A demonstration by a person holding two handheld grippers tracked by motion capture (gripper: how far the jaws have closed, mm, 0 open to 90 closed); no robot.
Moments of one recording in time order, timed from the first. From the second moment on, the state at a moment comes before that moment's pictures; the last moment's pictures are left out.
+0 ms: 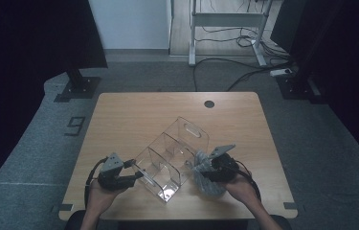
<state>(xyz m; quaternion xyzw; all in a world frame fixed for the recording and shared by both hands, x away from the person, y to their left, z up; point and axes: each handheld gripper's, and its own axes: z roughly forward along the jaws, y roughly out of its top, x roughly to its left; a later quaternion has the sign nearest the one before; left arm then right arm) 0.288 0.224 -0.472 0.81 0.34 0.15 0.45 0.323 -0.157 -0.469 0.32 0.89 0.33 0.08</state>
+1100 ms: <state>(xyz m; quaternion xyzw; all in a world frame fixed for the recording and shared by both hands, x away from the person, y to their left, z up) 0.288 0.223 -0.473 0.81 0.35 0.15 0.45 0.334 -0.104 -0.372 0.26 0.89 0.37 0.05</state>
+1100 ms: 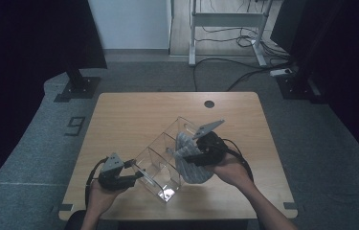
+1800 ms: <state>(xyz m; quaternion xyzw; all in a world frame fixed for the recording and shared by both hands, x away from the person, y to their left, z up) 0.288 0.222 -0.473 0.81 0.35 0.15 0.45 0.377 -0.016 -0.377 0.23 0.91 0.34 0.05</state>
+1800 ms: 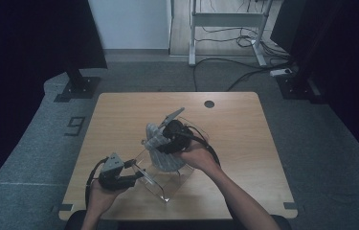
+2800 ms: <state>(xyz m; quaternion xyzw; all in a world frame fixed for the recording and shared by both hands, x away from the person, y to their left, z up) 0.287 0.219 -0.473 0.81 0.36 0.15 0.44 0.382 0.005 -0.401 0.23 0.92 0.31 0.05</state>
